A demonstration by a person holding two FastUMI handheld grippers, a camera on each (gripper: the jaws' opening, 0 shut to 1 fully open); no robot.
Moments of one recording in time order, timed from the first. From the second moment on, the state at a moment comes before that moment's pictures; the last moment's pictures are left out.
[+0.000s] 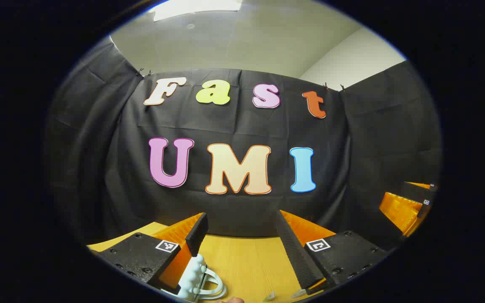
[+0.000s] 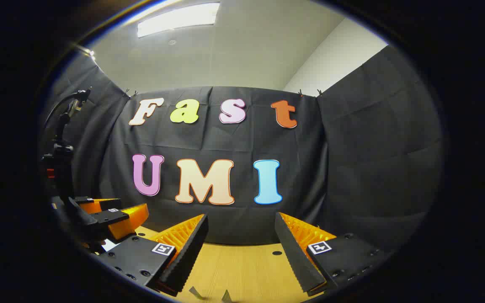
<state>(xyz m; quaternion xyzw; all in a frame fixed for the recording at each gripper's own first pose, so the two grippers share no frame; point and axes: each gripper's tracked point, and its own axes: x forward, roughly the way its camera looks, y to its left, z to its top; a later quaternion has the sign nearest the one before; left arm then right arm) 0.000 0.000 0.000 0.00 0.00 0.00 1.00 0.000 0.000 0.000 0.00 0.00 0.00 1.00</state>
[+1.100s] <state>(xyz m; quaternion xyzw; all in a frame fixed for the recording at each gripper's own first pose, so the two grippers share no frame) 0.002 0.035 -0.154 0.03 0.19 0.06 0.98 0.077 -0.007 -0.072 0.02 0.06 0.07 1.00</state>
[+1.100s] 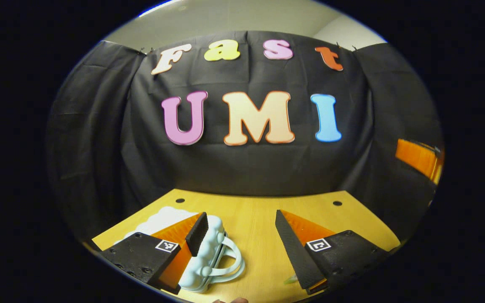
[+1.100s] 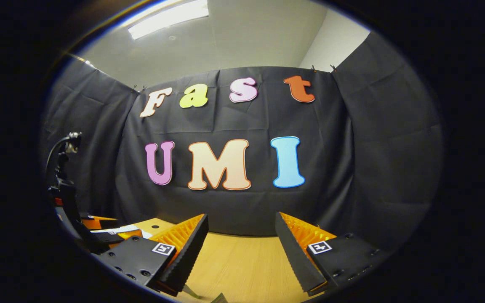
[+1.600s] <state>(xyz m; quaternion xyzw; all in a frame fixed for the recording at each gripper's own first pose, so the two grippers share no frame) 0.007 0.045 -0.258 -0.02 0.34 0.03 0.94 0.072 -0.006 -0.081 -0.01 0.08 0.01 1.00</state>
